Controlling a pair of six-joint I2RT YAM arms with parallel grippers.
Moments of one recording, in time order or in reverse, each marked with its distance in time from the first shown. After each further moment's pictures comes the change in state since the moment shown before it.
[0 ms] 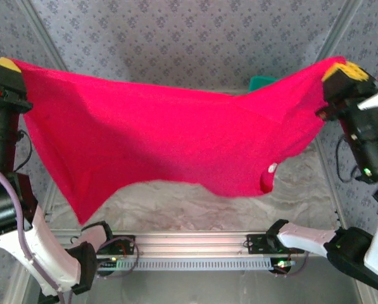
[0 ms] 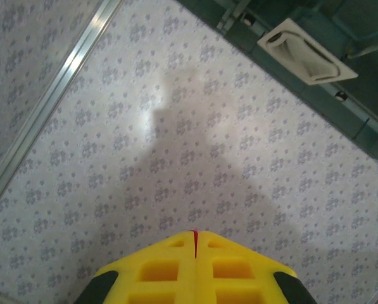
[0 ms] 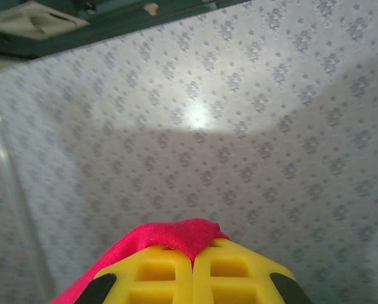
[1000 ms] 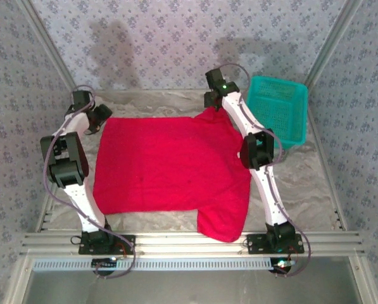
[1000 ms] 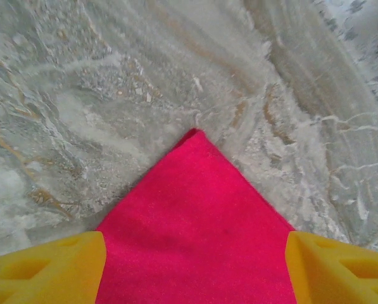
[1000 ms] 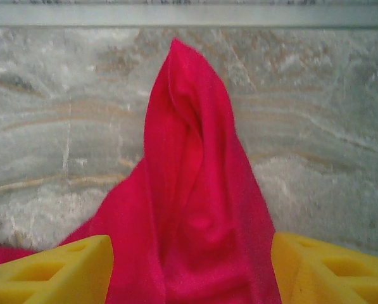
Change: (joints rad) left arm -0.157 0.900 -0.644 0.376 -0.163 0.080; right arm -0.317 1.424 0.312 -0.140 -0.249 0.292
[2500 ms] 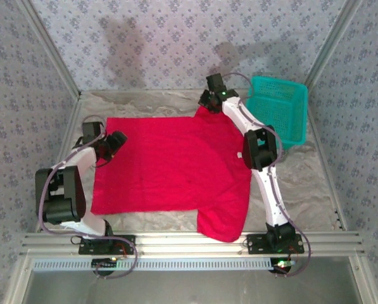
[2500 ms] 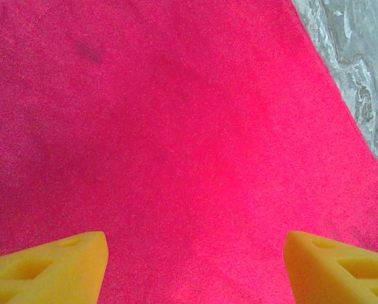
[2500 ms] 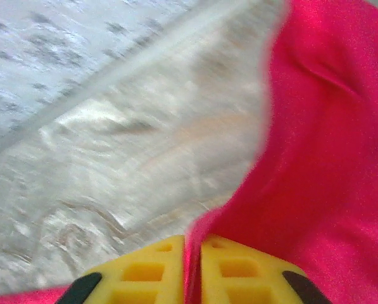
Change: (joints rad) left arm -0.080 -0.430 -0.661 0.214 0.189 -0.113; right arm -0.010 0.024 -0.133 0.378 -0.307 0.481
